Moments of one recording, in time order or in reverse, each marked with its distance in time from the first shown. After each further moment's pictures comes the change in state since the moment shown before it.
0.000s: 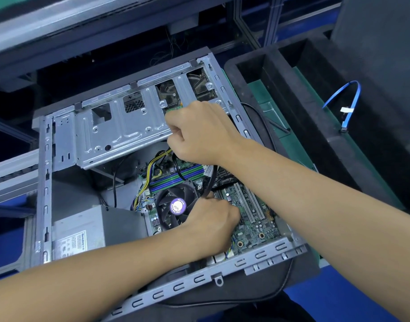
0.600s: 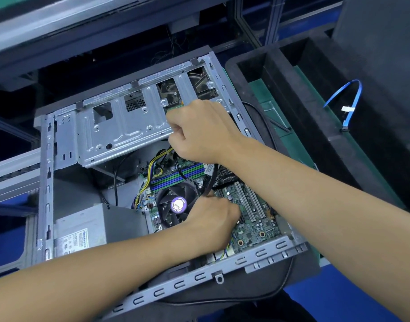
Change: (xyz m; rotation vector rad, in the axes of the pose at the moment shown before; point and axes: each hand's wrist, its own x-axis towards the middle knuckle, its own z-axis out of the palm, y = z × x) left_hand 0.000 -0.001 0.002 -0.008 0.001 -0.025; right_hand 0.001 0.000 0.000 0.008 -0.005 0.003
